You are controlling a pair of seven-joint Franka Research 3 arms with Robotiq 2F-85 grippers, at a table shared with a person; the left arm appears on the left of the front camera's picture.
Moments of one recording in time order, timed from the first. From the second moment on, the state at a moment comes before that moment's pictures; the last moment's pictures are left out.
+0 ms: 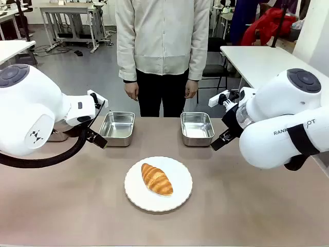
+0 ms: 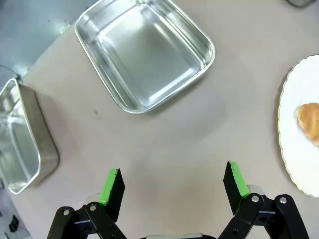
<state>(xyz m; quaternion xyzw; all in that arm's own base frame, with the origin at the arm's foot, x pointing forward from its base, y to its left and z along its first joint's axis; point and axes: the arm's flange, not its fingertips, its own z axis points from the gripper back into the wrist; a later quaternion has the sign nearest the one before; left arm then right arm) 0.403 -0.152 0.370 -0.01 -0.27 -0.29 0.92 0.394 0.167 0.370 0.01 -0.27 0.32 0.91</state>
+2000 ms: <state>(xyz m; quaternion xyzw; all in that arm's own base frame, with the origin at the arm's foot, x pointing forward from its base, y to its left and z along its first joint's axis) 0.444 0.027 0.537 -0.16 -0.29 -0.38 0.86 0.442 -0.035 0.510 0.12 -0.33 0.28 0.89</state>
